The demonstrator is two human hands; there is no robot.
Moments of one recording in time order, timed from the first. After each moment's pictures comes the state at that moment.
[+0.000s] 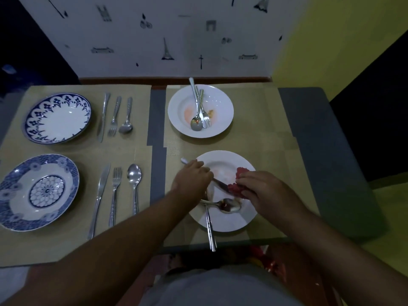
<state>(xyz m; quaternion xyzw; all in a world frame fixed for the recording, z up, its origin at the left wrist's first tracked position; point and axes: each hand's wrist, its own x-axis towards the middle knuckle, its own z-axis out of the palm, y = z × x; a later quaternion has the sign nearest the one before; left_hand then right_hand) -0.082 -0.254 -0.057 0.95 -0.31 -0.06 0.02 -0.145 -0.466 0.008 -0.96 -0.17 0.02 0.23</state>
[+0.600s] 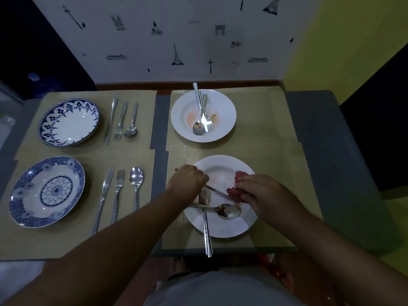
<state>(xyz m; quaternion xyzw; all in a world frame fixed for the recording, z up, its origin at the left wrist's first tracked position) -0.071 -0.250 -0.052 0.95 -0.30 -0.09 -0.01 -0.133 -0.483 -0.004 -0.94 -0.22 0.03 0.25</state>
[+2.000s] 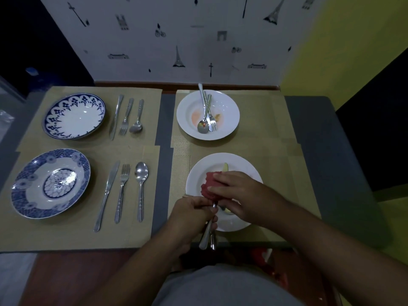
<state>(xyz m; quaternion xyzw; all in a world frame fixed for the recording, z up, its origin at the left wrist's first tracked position) -0.174 -0.255 0.003 0.63 0.27 -0.29 0.67 -0.131 -0.438 0.002 -0.89 -0.38 0.06 0.23</state>
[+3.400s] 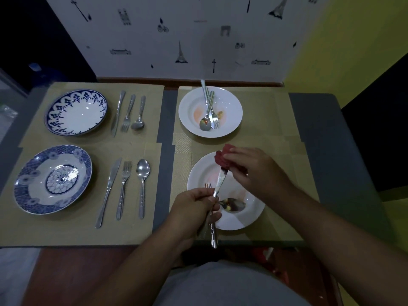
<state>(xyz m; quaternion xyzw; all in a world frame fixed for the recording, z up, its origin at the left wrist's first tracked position) -0.167 -0.258 0.015 0.57 0.31 -0.26 0.72 -0.097 -0.441 0.012 -0.93 -0.25 -0.10 0.25</state>
